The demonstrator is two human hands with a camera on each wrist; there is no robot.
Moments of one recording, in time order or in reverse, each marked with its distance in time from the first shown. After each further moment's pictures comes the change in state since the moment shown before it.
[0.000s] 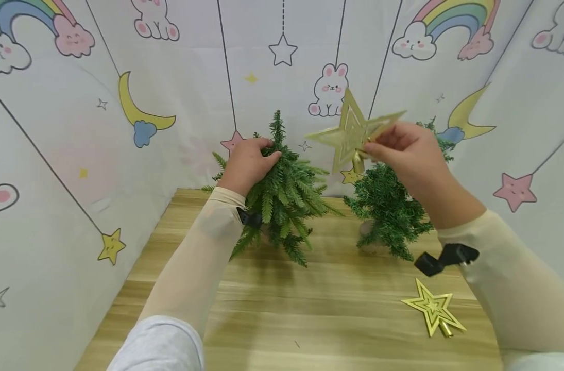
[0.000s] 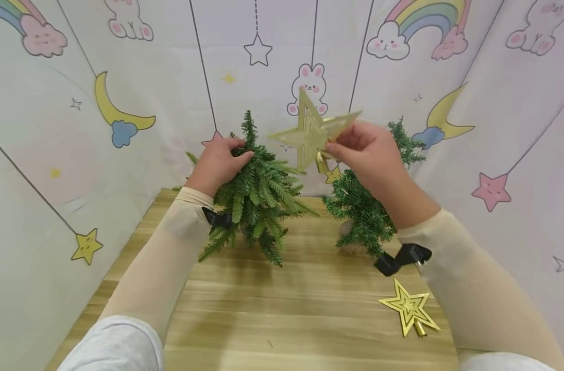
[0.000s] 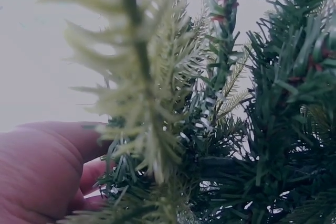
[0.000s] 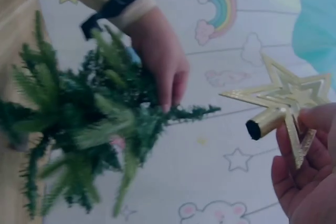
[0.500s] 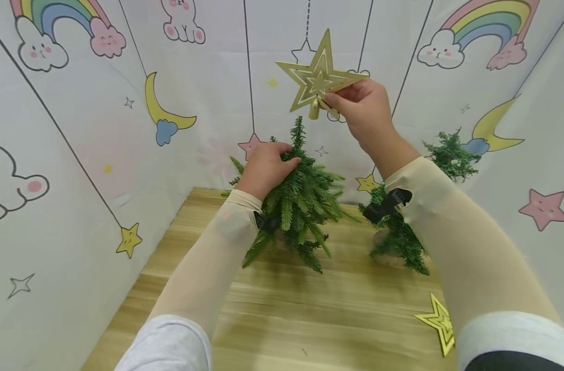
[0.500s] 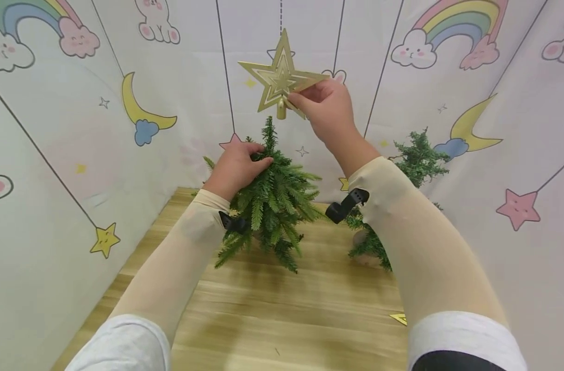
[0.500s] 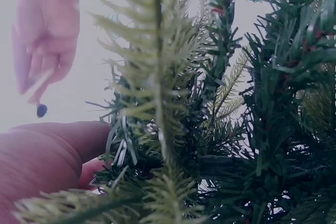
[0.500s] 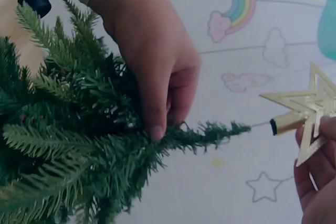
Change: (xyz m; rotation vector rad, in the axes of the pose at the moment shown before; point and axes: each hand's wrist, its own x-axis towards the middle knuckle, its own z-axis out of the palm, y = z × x) left_hand -0.005 -0.003 0.001 0.000 0.038 0.028; right_hand 0.123 -0.011 0.082 0.228 0.052 -0.053
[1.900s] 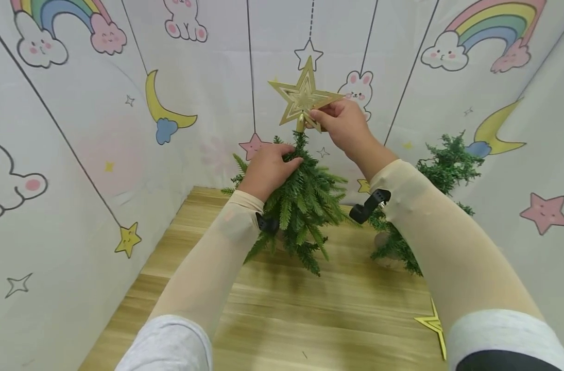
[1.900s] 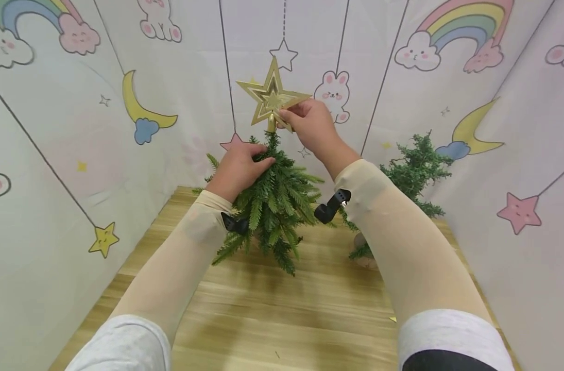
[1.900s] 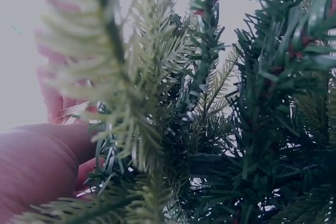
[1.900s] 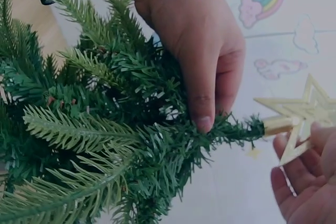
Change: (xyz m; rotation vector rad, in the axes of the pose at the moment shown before) left_hand 0.001 -0.002 0.004 -0.025 0.011 0.027; right_hand 0.015 0.036 0.021 -0.348 -0.124 0.204
